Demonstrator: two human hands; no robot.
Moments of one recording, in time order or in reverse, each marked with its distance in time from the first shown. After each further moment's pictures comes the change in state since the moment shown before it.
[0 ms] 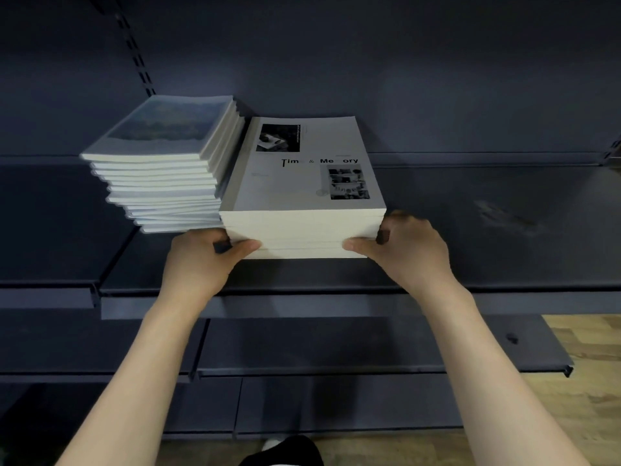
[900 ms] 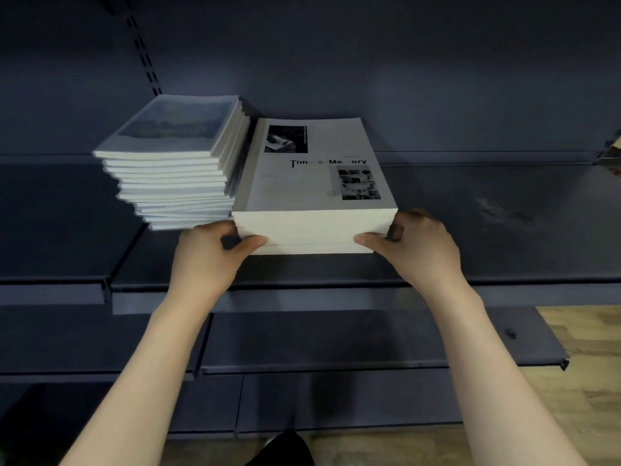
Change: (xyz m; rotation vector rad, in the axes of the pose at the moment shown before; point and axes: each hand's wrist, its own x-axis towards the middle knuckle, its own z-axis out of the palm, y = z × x) left_hand -0.005 0.000 -0.007 -0.057 0.016 0.044; right_hand -0.014 -0.008 -0.007 0.020 0.036 0.020
